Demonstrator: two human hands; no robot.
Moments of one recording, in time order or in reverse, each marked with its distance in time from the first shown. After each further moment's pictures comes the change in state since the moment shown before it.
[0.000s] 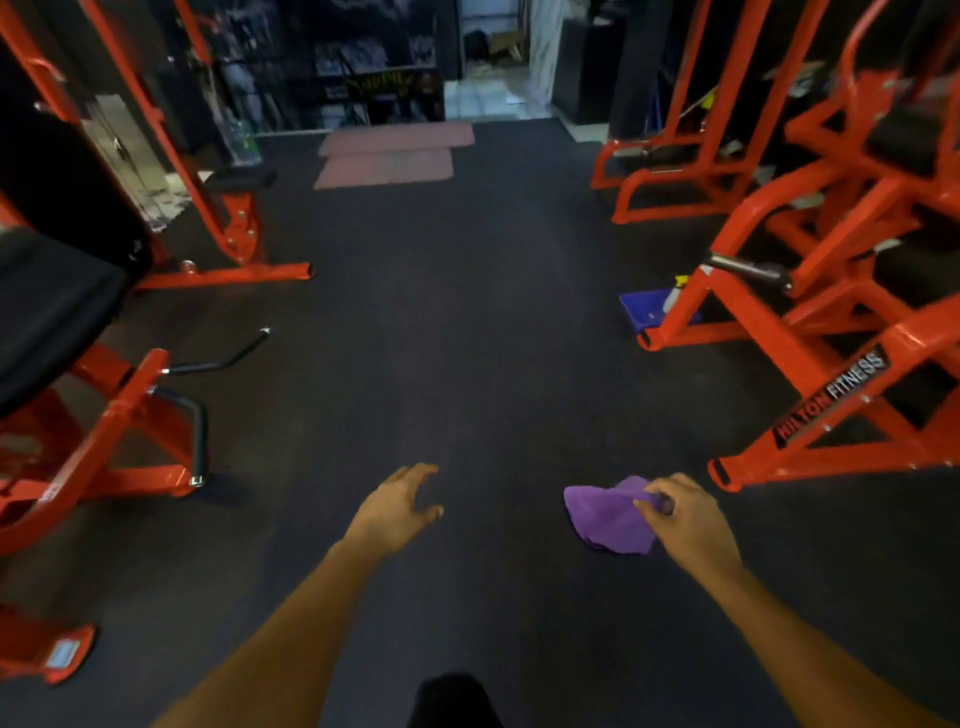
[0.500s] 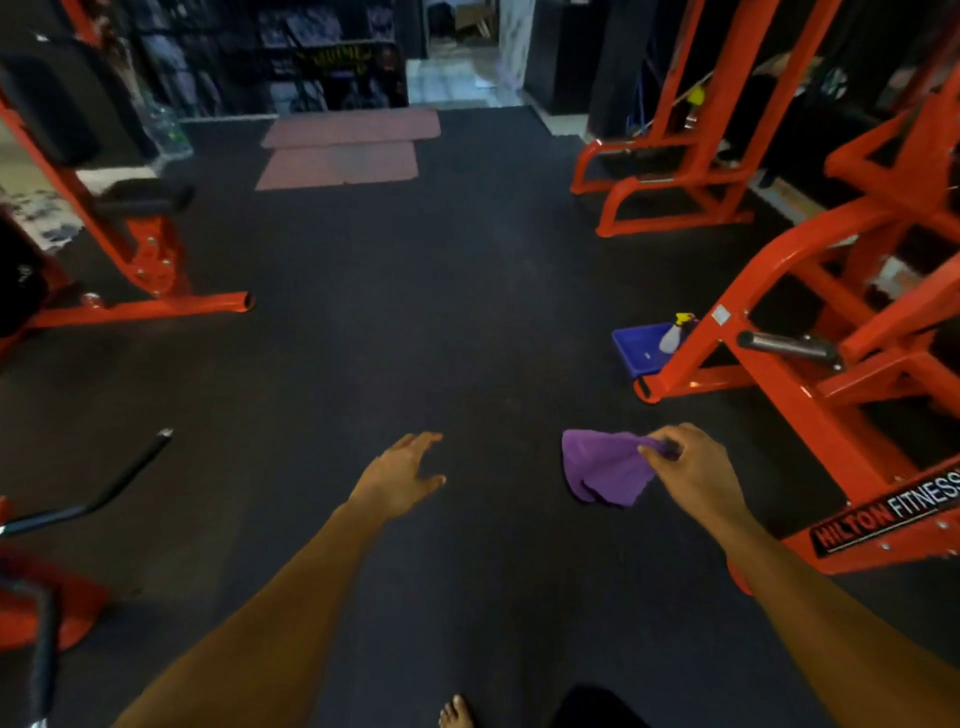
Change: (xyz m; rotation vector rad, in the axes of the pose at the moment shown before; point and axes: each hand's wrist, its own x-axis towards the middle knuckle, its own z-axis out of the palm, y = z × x) left_hand 0.469 0.026 -0.143 0.065 -0.063 0.080; right_hand 0.485 -0.030 0.013 0.003 0.089 0.015
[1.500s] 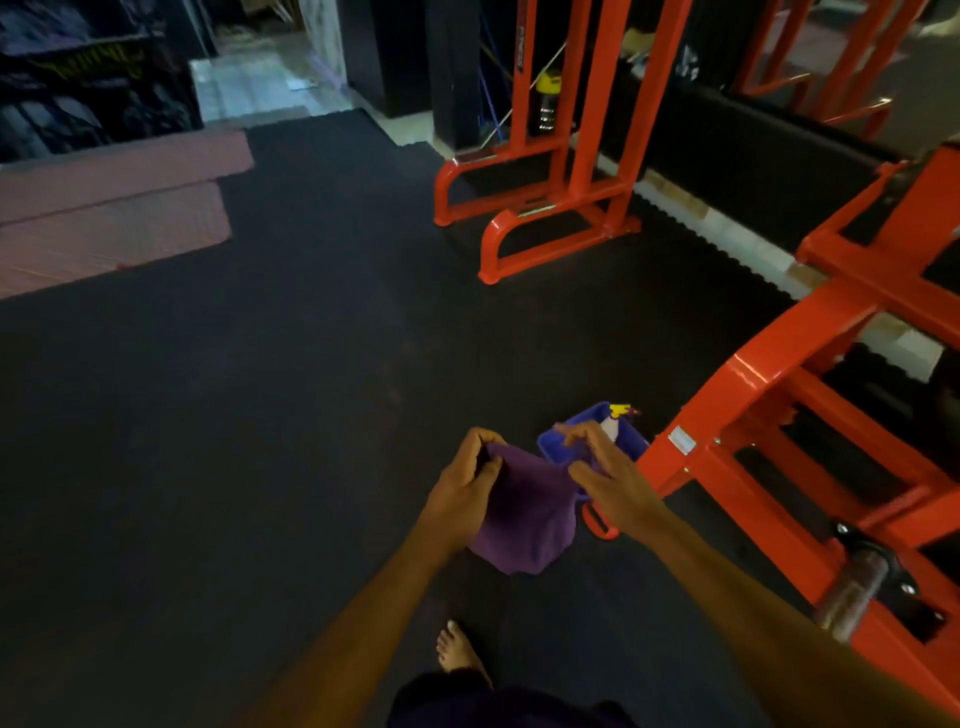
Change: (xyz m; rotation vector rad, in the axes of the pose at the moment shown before) left_hand 0.780 0.261 -0.102 -0.607 -0.121 0.292; right_hand 0.718 0.115 0.047 0.406 -0.151 0.213
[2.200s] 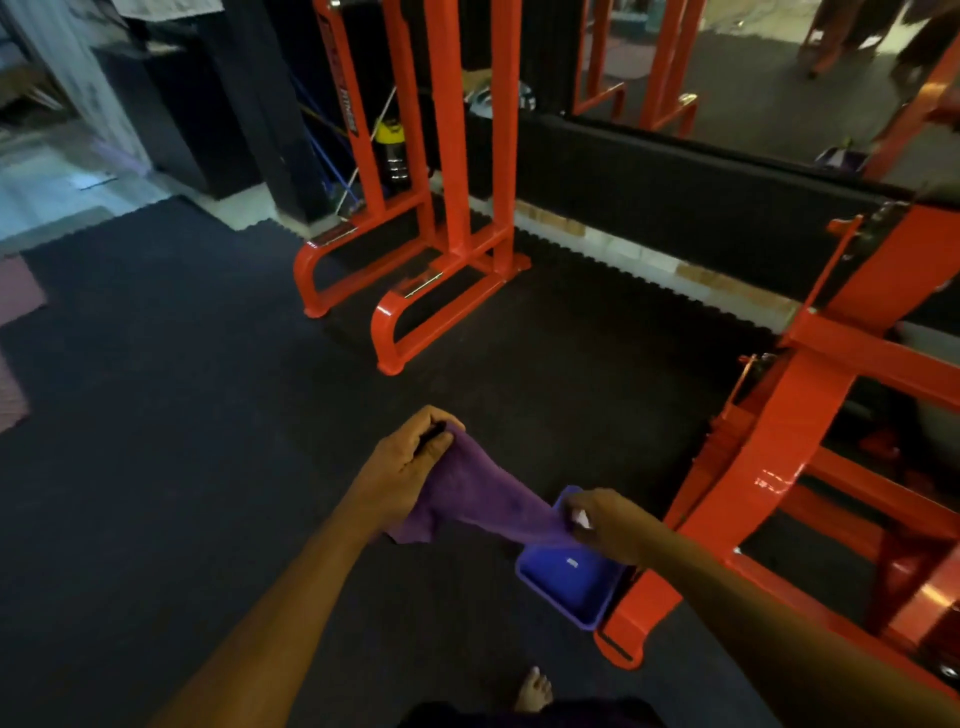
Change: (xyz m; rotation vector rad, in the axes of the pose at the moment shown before) left_hand 0.488 0.072 -0.093 0.124 -0.299 0.349; right_hand 0.359 0.071 -0.125 -0.498 -0.103 0.245
